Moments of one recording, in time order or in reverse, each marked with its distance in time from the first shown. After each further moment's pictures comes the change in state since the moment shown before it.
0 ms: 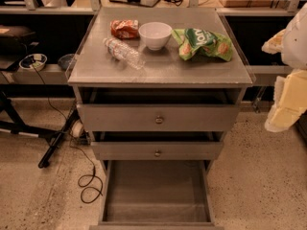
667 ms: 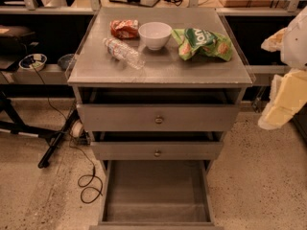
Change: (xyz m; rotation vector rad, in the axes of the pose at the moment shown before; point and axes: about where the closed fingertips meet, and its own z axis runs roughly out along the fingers) arm -0.008 -0.003 0.001 0.031 -0.060 0.023
